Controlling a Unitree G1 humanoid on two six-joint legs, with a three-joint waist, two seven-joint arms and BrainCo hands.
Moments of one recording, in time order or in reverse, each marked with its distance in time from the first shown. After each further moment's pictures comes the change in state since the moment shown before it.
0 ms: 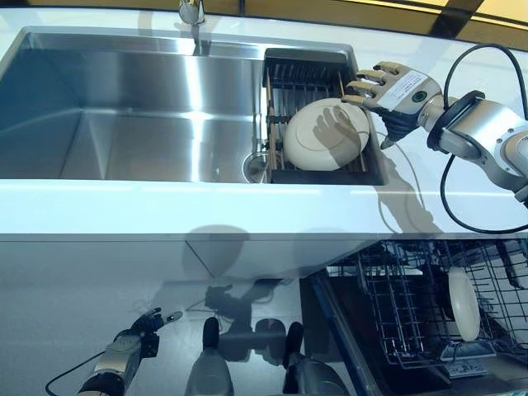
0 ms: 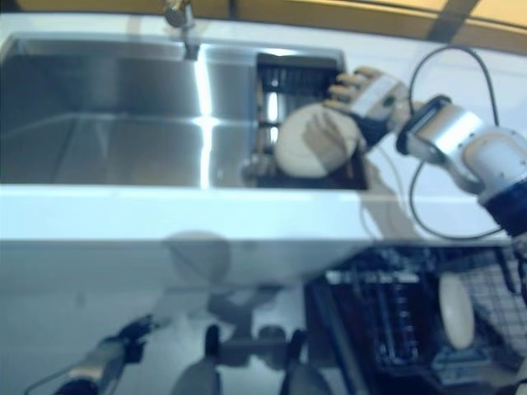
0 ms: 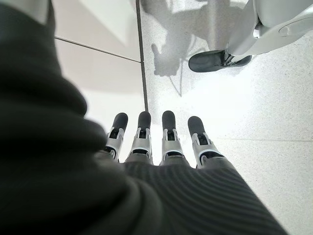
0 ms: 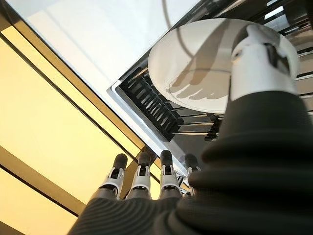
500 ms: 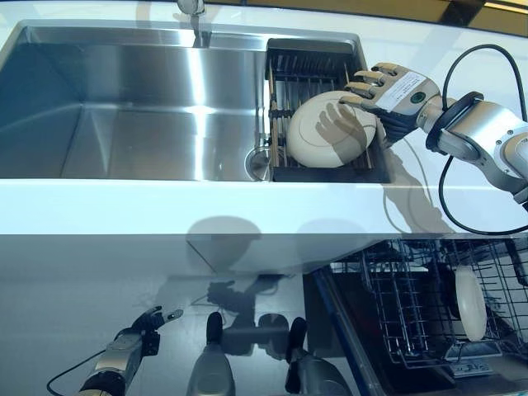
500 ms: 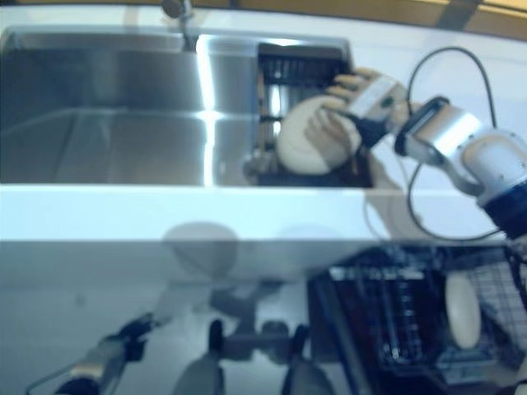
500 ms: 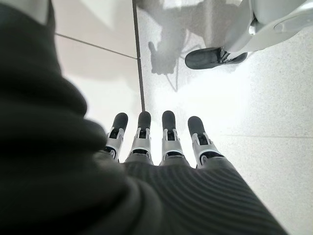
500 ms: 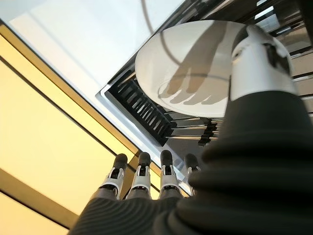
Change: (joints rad) left arm -0.010 -0.004 0.021 -0.002 0.000 0.000 0.000; right arm 0.010 0.004 -0.018 -0.019 0.000 0.000 0.023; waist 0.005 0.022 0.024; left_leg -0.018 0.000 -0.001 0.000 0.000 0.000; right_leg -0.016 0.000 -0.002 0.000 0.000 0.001
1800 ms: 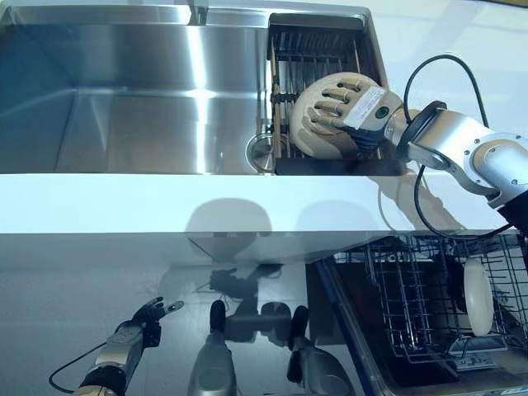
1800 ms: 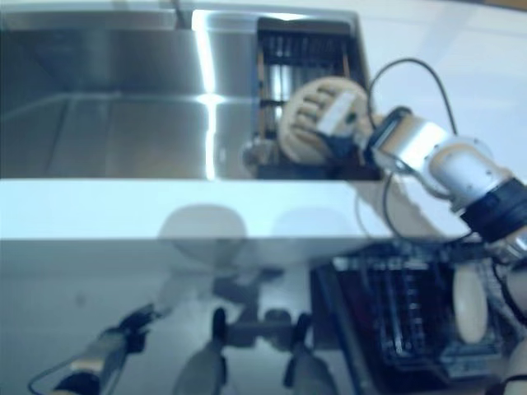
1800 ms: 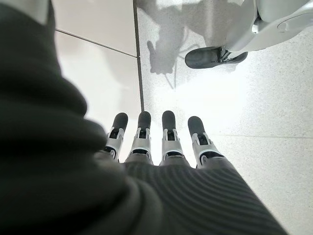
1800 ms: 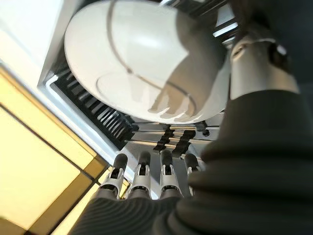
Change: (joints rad) left arm -0.012 -0.002 0.009 -0.035 -0.013 0.000 -0.001; right arm 0.035 0.087 -0.032 -0.141 -0.220 0.000 0.098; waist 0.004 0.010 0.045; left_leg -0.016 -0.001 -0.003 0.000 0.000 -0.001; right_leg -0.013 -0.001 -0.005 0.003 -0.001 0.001
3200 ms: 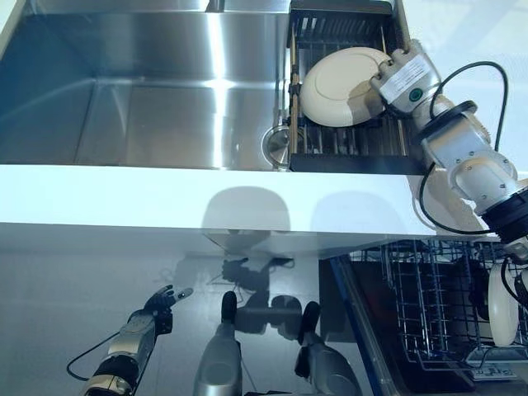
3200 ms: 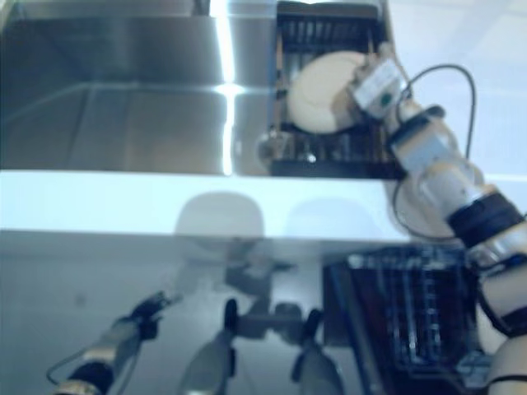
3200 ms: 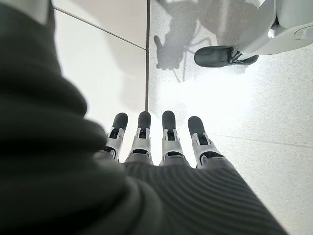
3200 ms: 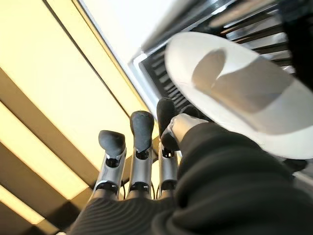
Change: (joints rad) left arm -0.057 -0.051 -0.003 0.000 -0.042 -0.011 0.034; right arm 0.088 0.065 -0.100 0.213 -0.323 0.370 -0.350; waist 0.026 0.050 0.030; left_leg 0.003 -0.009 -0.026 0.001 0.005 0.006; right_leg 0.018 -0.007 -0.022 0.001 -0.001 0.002
